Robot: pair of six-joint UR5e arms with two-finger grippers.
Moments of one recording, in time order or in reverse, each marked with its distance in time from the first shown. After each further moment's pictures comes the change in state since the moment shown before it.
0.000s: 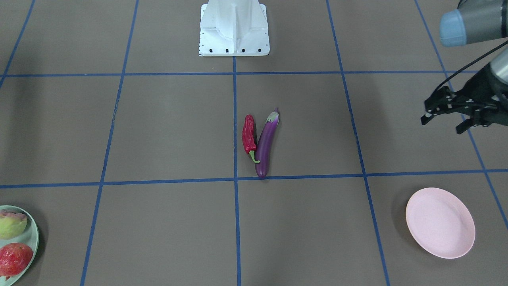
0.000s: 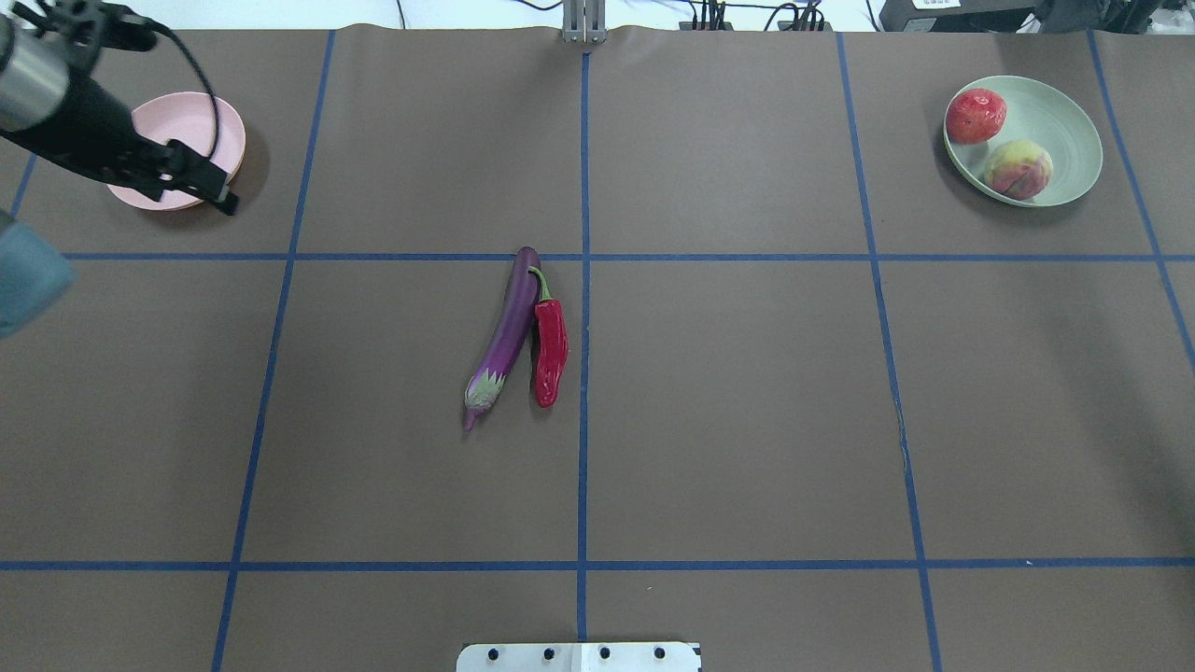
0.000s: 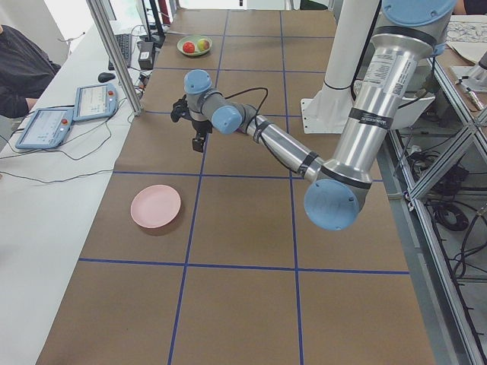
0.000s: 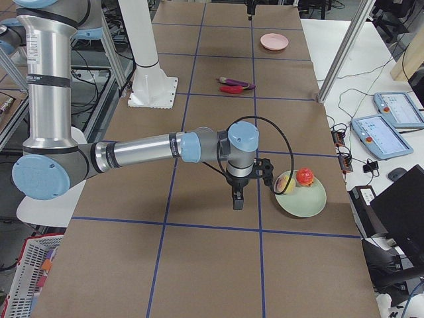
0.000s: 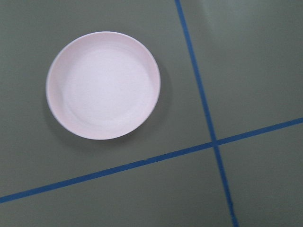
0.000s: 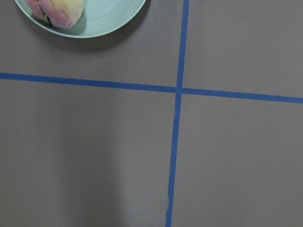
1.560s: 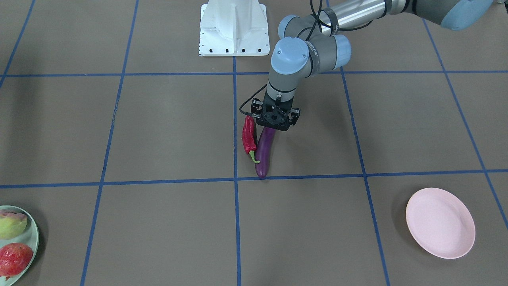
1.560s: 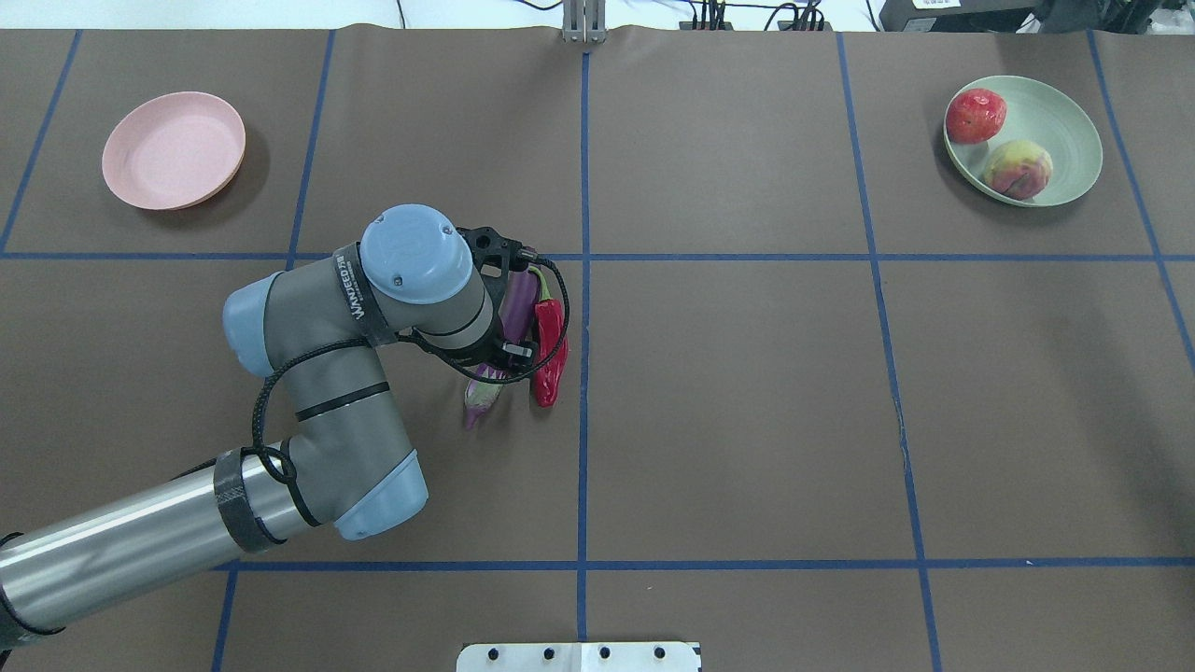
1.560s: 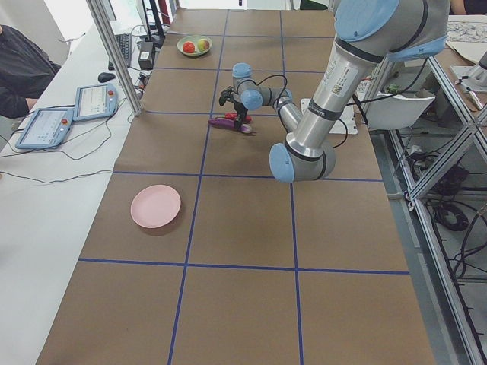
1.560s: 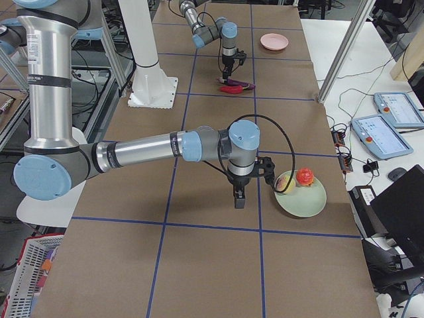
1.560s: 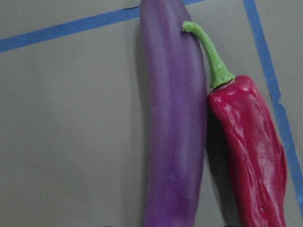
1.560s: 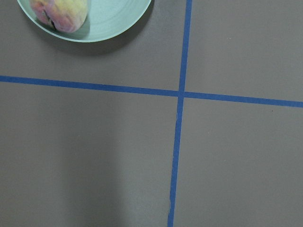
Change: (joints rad) left arm 0.478 -0.282 0.237 -0.012 0.382 -0.294; right arm 0.001 0.005 0.004 0.000 0.003 0.001
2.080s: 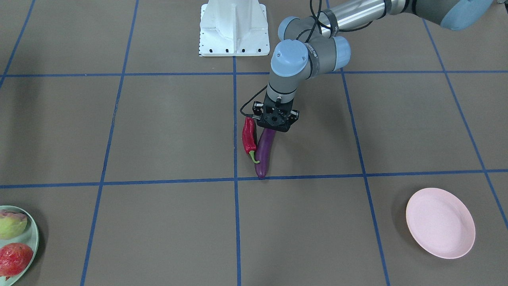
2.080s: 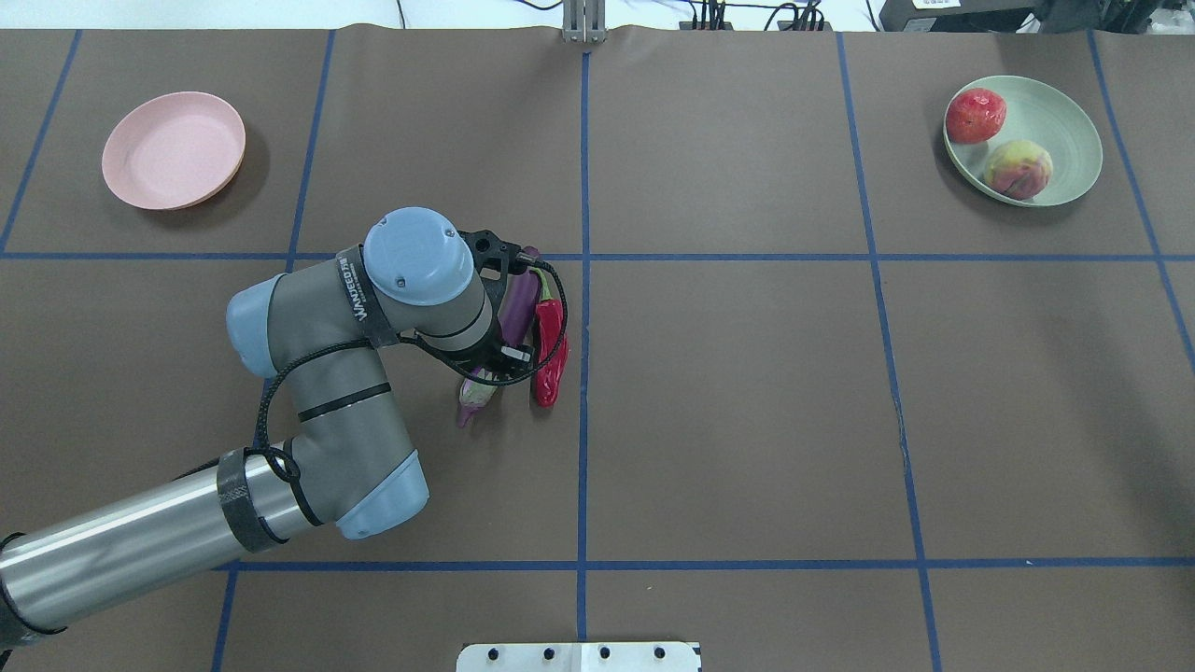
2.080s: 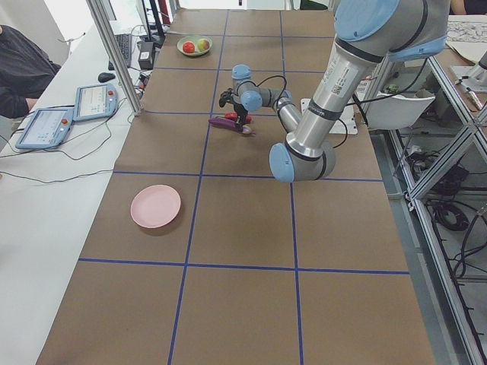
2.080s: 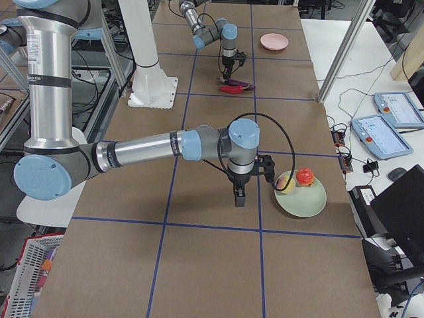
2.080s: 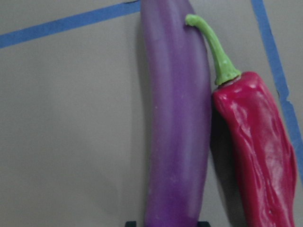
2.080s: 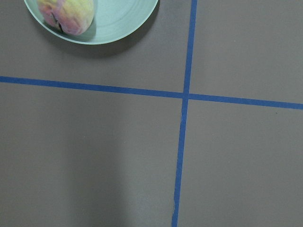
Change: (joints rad) left arm 0.002 -0.001 0.018 0.001 -0.001 0.001; right arm 0.000 0.000 0.006 0.000 0.012 -0.001
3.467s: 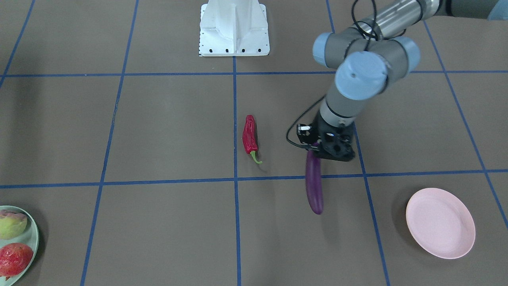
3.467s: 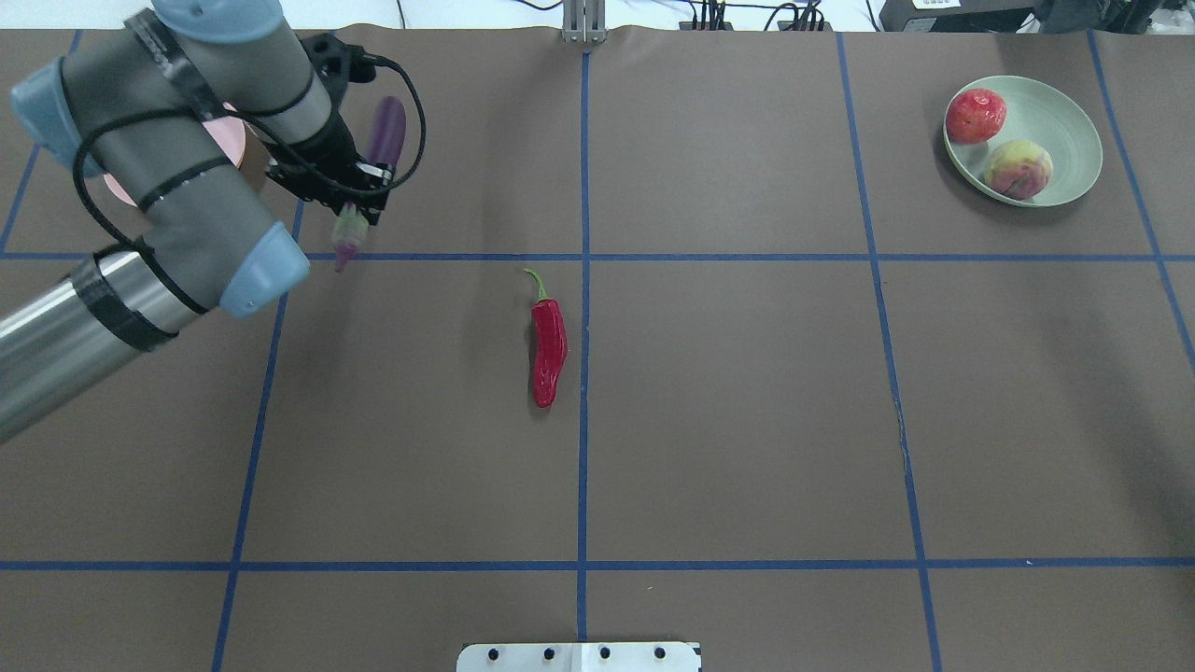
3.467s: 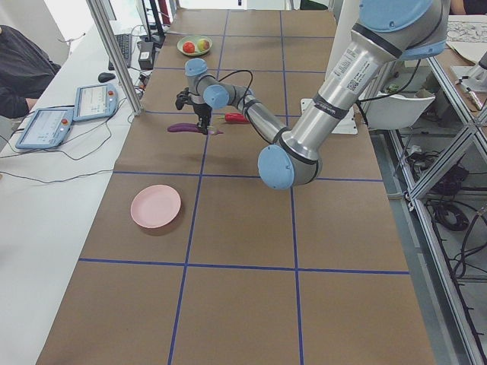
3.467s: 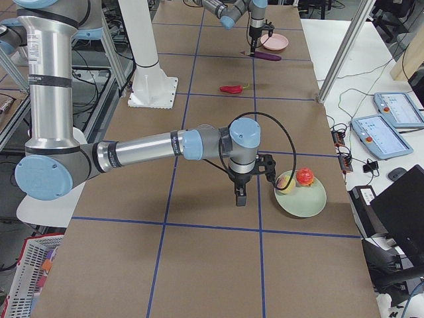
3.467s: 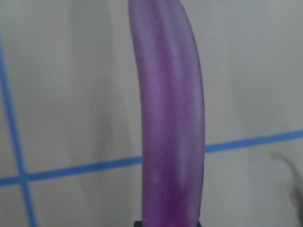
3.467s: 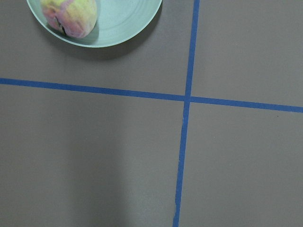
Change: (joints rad) left arm -0.413 0.012 0.074 0.125 -0.245 0.263; right arm 0.000 0.006 -0.003 0.000 -0.001 0.000
